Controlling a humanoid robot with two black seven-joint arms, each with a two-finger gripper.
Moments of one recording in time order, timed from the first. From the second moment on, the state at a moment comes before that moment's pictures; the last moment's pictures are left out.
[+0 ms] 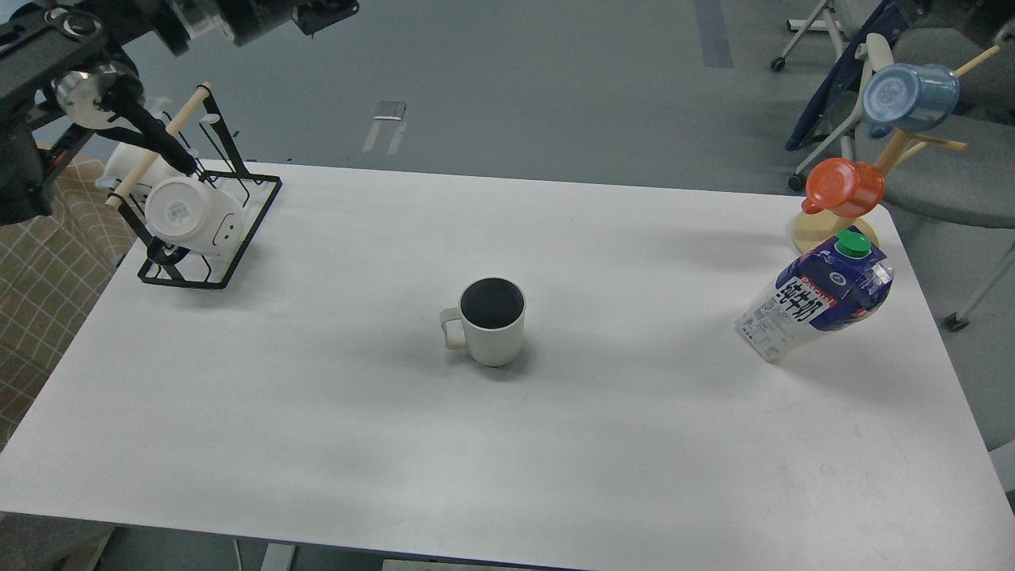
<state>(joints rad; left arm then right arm) -1.24 0.65 -0.42 -0.91 0.42 -0.49 -0.39 1.26 -0.85 0.32 1.00 -0.76 0.26 0.49</state>
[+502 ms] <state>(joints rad) -1.11 0.60 -0.55 -0.91 0.19 -0.49 -0.20 0.80 -1.36 0.29 1.41 -1.34 -0.34 0.49</state>
